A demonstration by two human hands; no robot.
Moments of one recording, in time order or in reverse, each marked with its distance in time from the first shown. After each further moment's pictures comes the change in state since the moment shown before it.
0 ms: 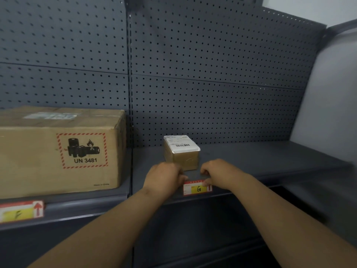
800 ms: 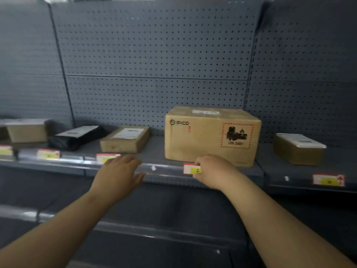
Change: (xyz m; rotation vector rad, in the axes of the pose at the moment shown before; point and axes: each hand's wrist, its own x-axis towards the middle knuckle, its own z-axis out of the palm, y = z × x) left_hand -0.345 -0.275 -0.191 0.428 0.192 -0.354; right_hand -0.082 -0.379 -0.007 0.107 0.110 -0.299
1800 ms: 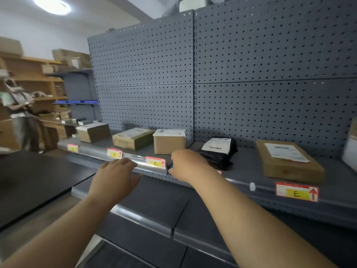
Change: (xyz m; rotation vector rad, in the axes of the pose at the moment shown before) left_hand -0.095 -0.495 -0.029 0.192 -0.001 -0.327; right_hand 0.206 -0.540 0.064 0.094 0.045 -0.373
